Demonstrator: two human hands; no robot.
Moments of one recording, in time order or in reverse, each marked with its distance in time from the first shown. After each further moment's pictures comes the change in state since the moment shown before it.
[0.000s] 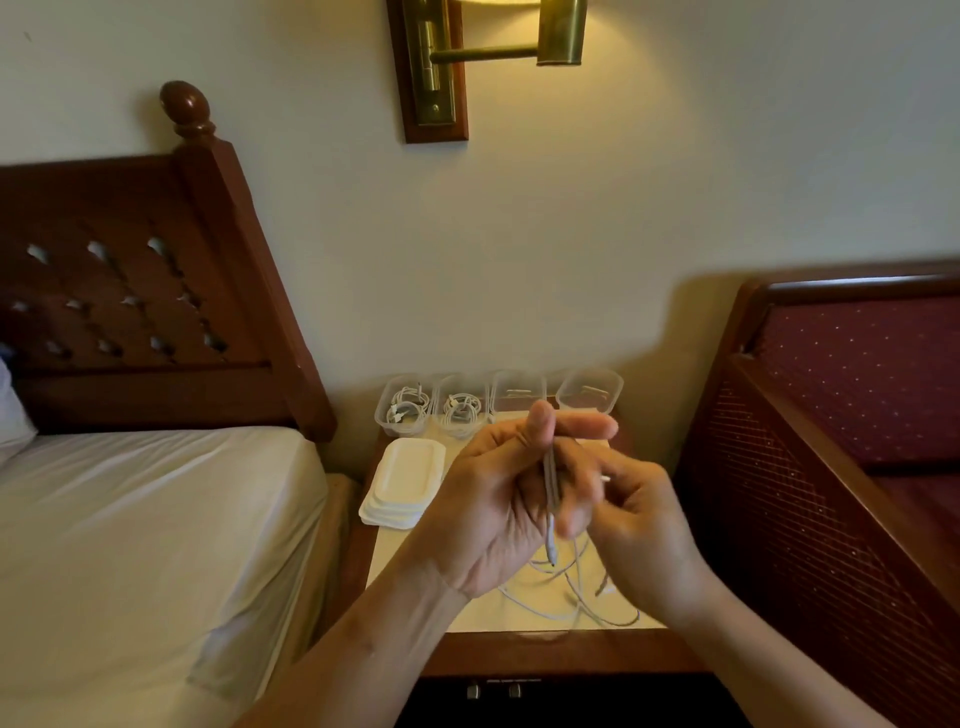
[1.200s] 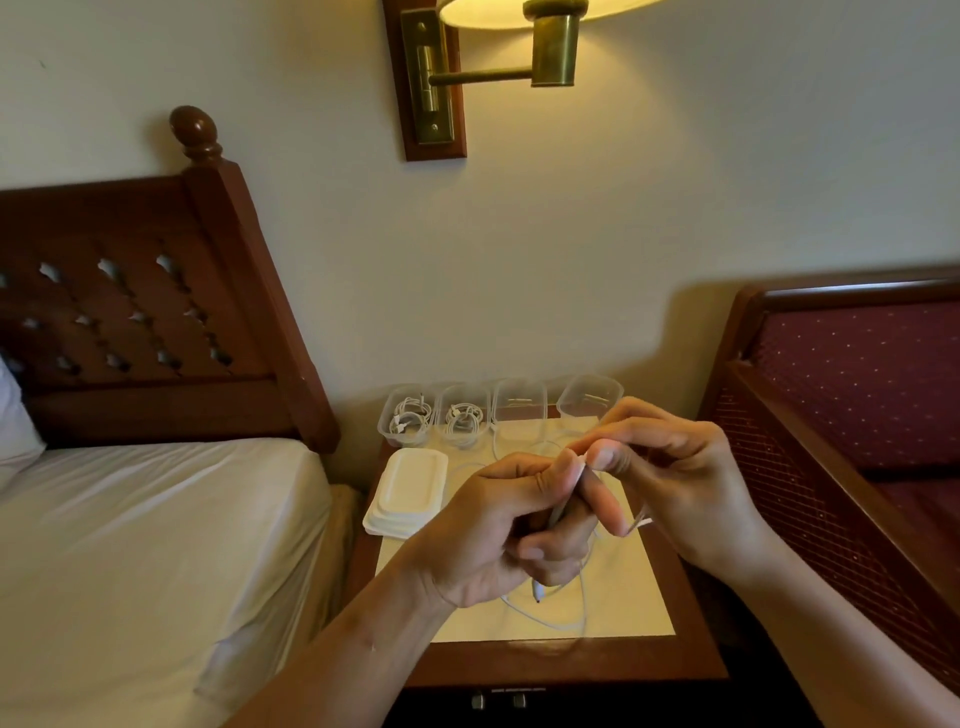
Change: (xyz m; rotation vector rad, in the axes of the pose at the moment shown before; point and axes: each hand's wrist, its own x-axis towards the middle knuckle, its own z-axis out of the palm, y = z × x) left_hand -0.006 0.008 -0.003 0.205 -0.188 -0.248; right_hand 0.023 -0.023 -0.040 0.012 -0.057 -0.219
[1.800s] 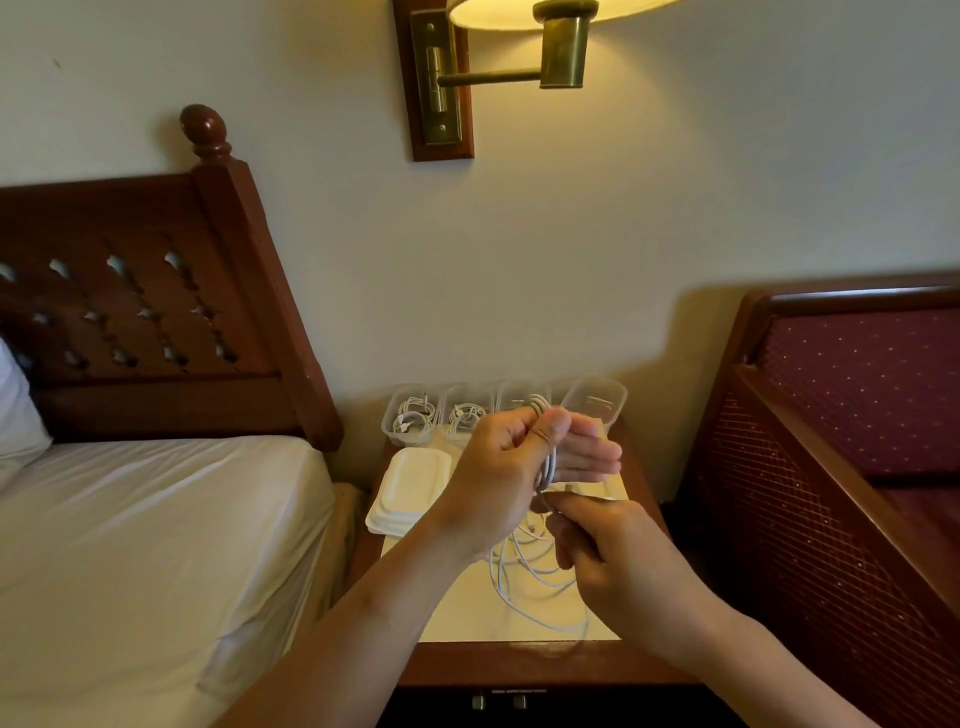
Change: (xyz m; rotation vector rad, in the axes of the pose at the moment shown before) left_hand 0.022 0.000 -0.017 0.357 0.511 0.182; right_hand -0.039 0.018 0.038 -0.598 -0.289 0.277
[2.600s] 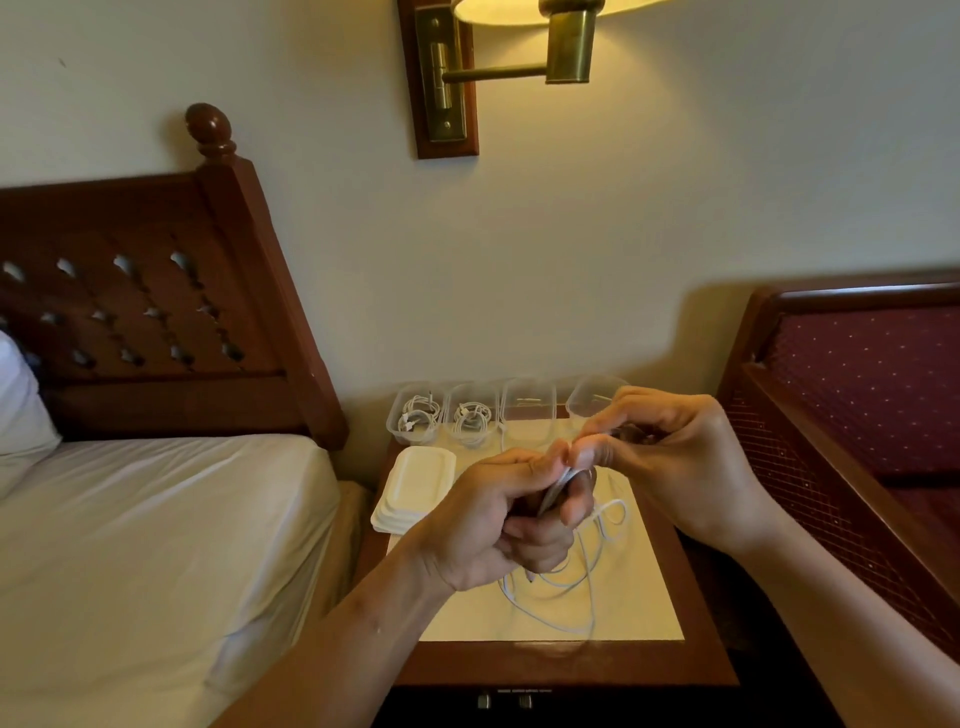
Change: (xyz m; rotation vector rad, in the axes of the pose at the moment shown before) left_hand -0.016 0.001 -0.015 -0.305 -0.487 -0.271; right_hand 0.042 -0.004 -0.062 0.437 0.232 -0.288
